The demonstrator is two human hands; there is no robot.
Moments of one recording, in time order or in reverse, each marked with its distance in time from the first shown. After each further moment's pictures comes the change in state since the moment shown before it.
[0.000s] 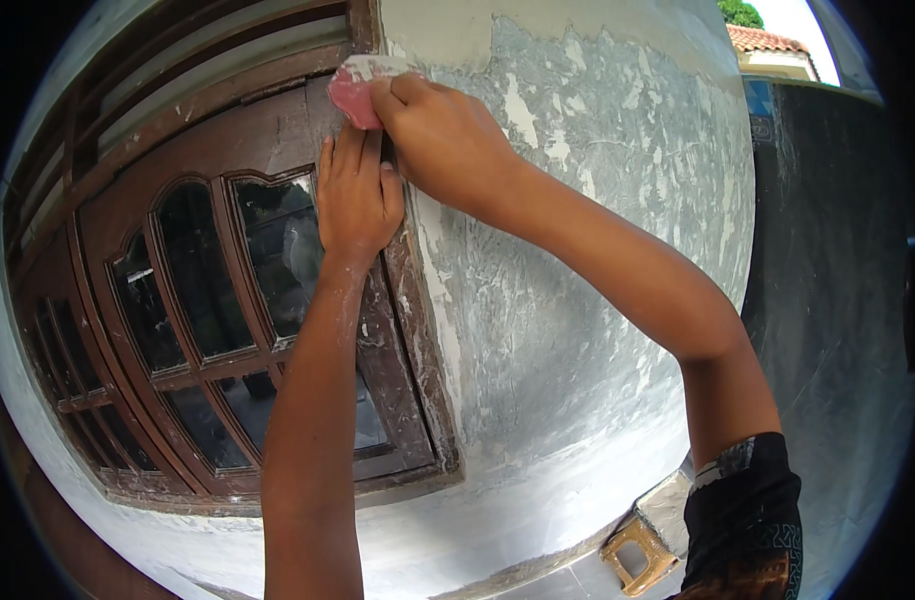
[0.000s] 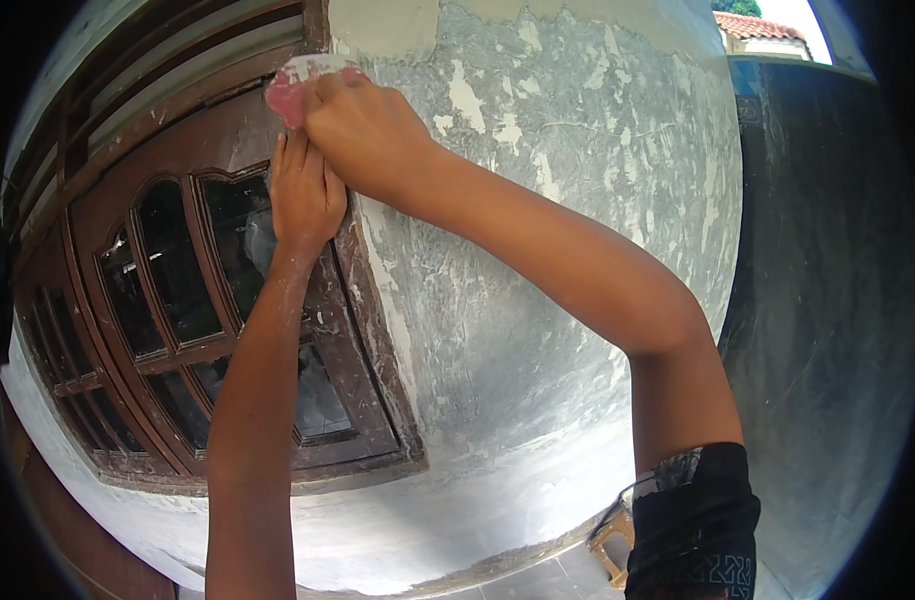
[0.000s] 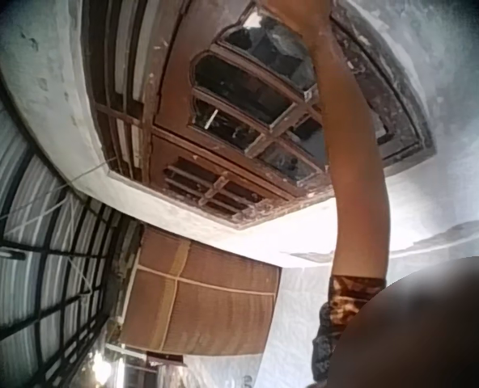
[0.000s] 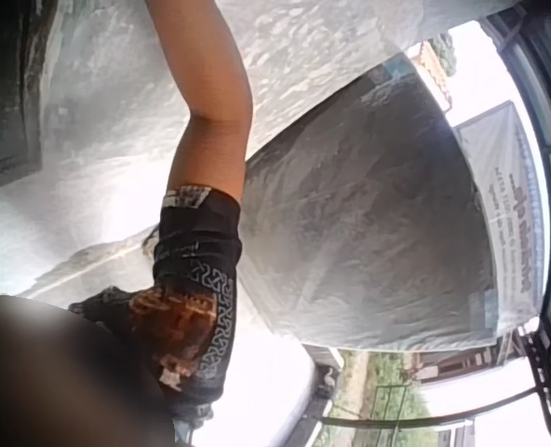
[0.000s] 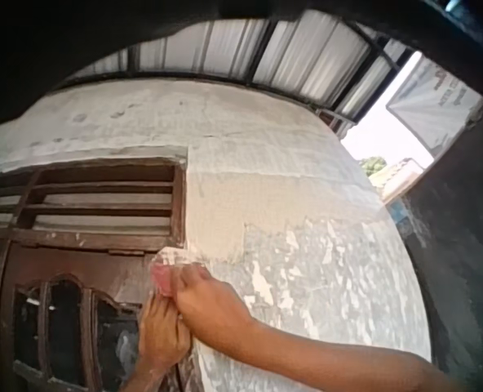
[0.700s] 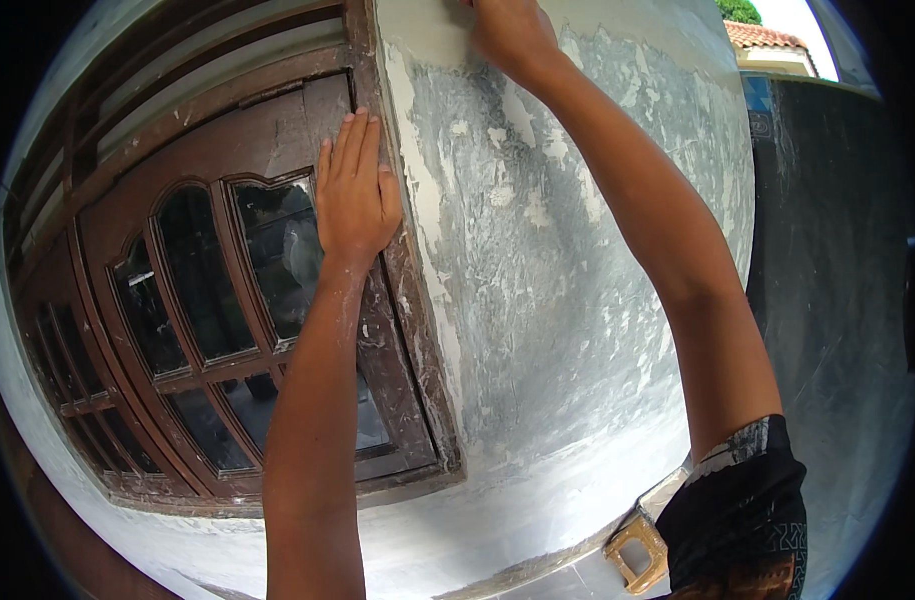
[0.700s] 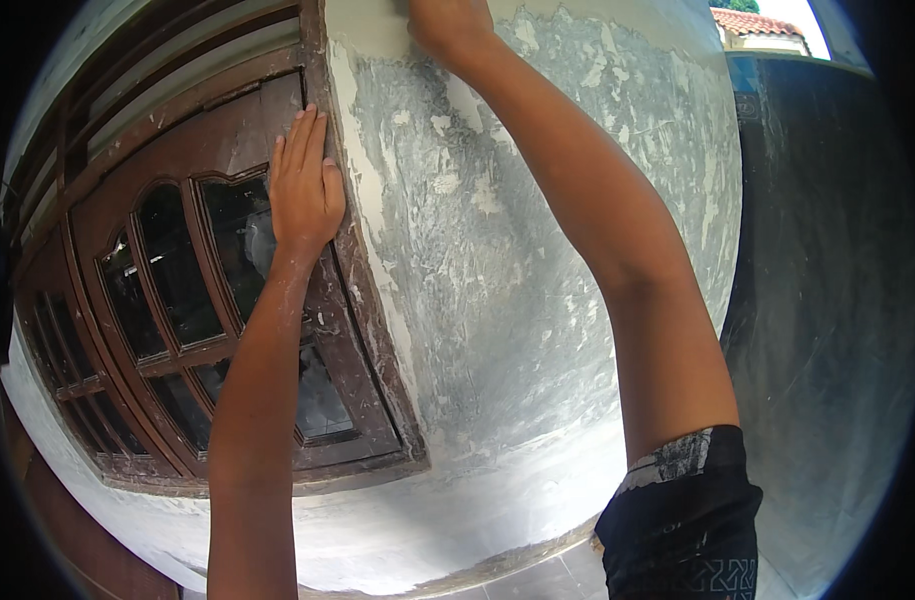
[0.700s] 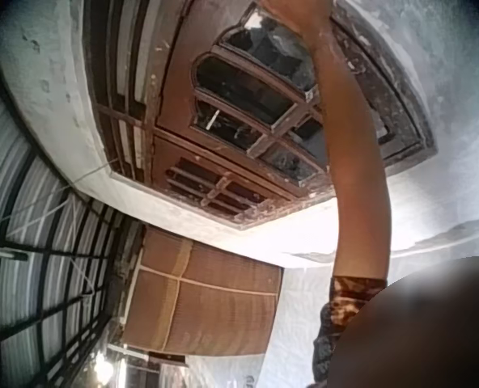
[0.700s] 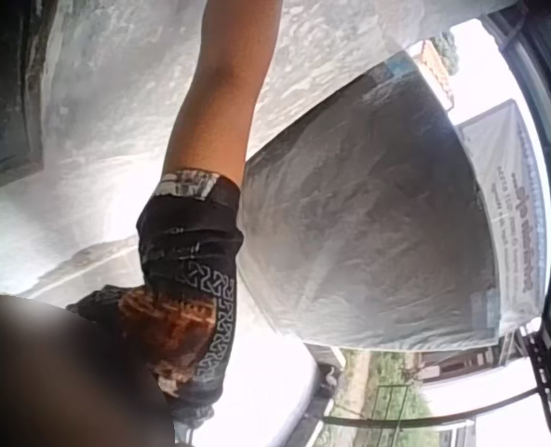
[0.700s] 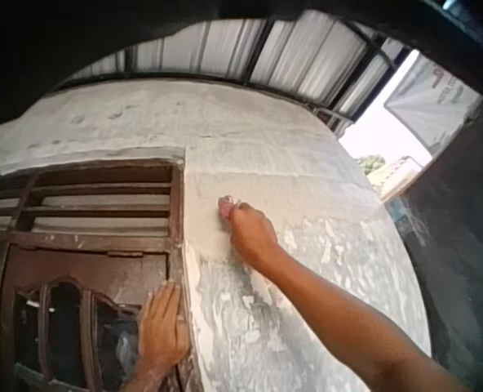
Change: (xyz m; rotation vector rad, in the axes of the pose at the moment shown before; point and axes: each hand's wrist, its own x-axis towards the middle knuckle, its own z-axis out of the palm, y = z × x) left_hand 0.003 0.002 0.004 -0.008 0.003 0.022; right_hand 0.050 0.121 -0.007 -0.087 0.166 0.263
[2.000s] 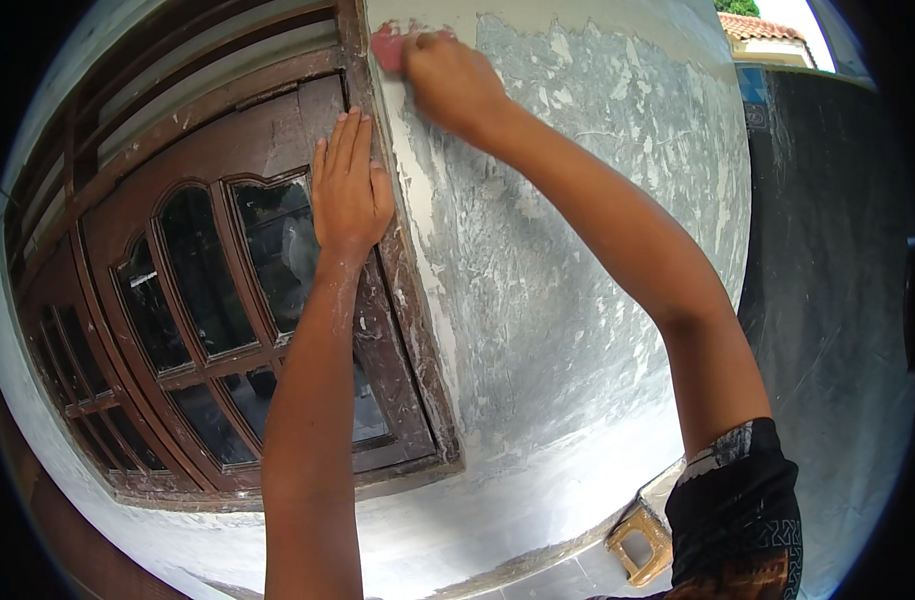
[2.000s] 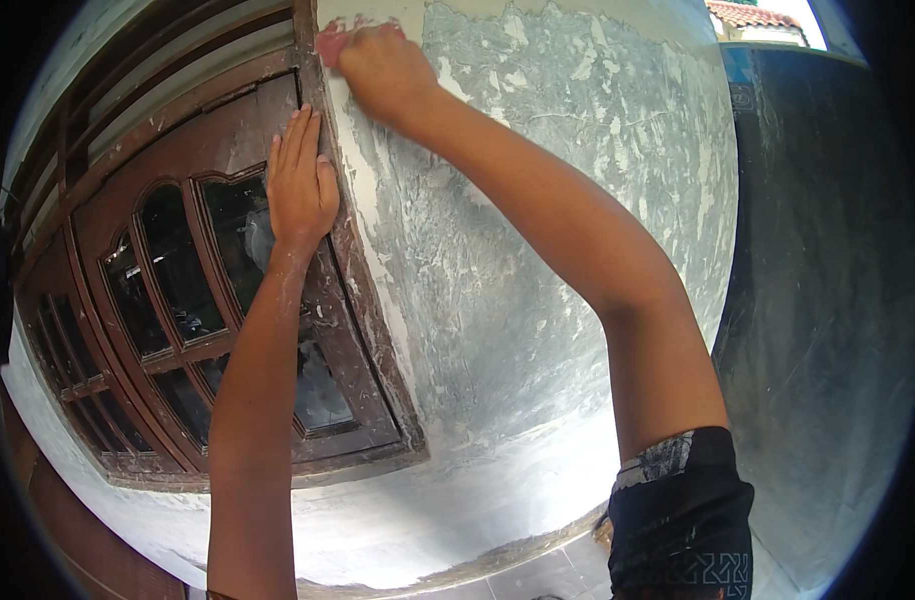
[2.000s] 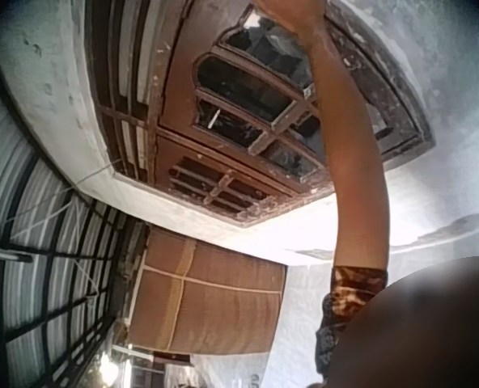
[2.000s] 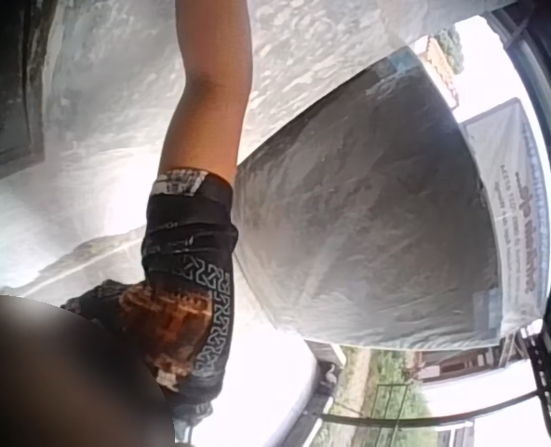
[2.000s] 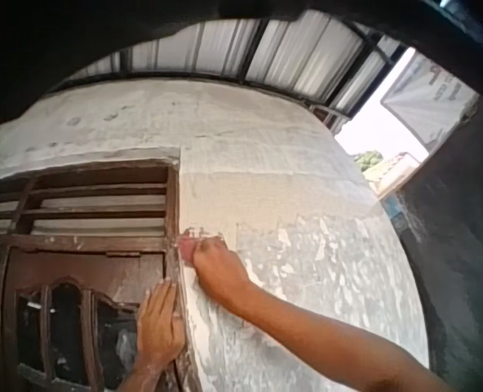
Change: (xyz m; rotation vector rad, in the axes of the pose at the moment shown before) left_hand -0.001 -0.002 -0.005 0.001 -0.020 -0.020; right_hand -0.044 -0.059 0.004 -0.033 -0.218 -0.144
